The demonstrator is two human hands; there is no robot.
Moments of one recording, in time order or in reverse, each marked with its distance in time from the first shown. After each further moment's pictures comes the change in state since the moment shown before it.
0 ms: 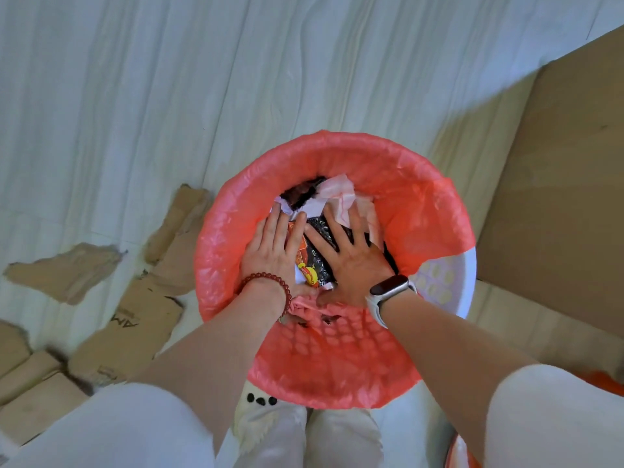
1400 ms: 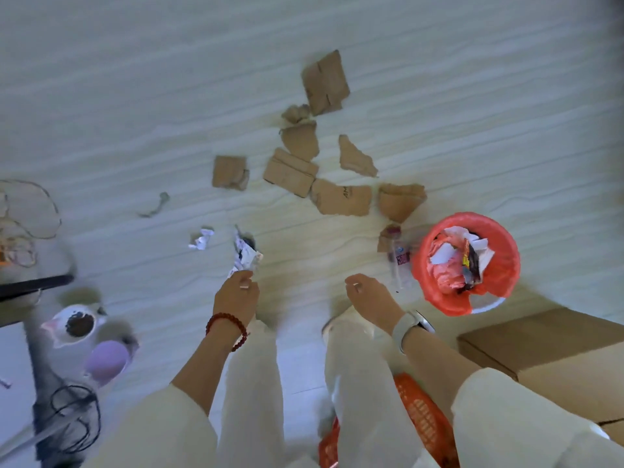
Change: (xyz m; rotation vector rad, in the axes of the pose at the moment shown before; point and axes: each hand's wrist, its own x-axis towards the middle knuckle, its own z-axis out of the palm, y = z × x) left_hand -0.639 0.021 0.065 -1.948 0.352 -1.390; right_hand -0.347 -0.340 -0.202 0.216 -0.549 -0.096
